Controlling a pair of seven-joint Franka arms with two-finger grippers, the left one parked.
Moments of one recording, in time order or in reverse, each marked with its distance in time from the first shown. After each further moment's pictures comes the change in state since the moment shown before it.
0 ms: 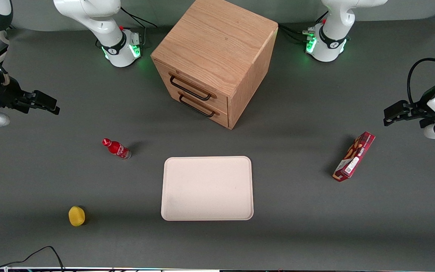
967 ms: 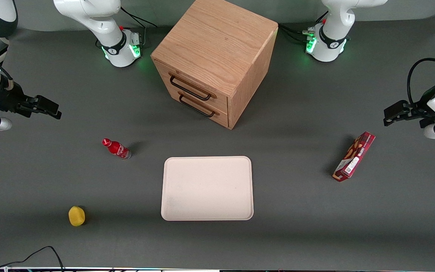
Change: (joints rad) arm -0.001 0.002 -0.020 -0.043 0.000 0.068 0.024
